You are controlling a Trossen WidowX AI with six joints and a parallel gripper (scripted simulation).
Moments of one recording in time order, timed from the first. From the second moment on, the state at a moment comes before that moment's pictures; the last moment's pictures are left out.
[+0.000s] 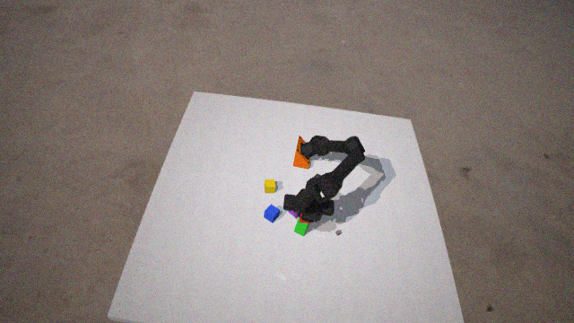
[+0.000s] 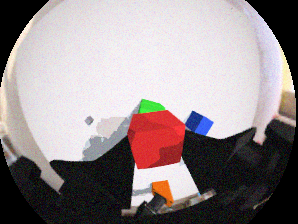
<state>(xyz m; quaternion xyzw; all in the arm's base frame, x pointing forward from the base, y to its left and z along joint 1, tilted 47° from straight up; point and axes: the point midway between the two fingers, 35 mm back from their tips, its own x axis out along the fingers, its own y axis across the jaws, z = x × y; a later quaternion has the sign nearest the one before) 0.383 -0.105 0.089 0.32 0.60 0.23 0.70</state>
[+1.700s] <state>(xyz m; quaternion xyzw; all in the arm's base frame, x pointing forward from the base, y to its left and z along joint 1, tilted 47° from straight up) 0.383 -0.105 0.089 0.32 0.60 0.23 0.70</state>
